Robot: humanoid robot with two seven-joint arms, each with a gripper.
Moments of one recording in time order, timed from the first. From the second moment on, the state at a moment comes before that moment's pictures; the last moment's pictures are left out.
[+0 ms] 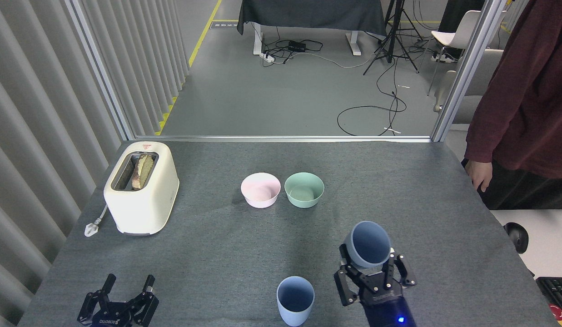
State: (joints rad) left arm -0.01 0.19 0.11 -1.07 -1.34 -0.35 0.50; right arm 0.06 0.11 0.06 -1.57 1.58 -0.25 -0.33
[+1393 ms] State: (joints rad) left arm 0.02 0.20 0.11 -1.07 -1.34 -0.35 0.51; right arm 0.17 0.18 0.23 -1.69 1.60 -0.31 0.00
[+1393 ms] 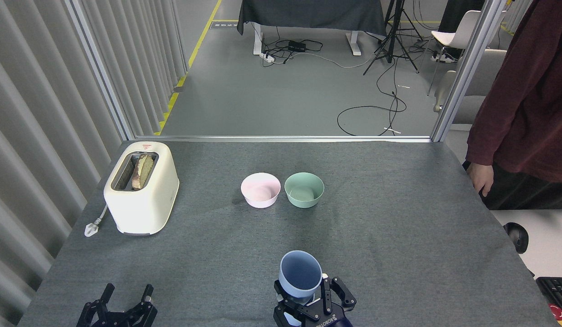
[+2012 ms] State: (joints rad) left arm 0.02 0.19 0.10 -1.06 -1.34 -0.35 0.51; right arm 0.16 0.18 0.20 -1.68 1.60 -0.30 0.00
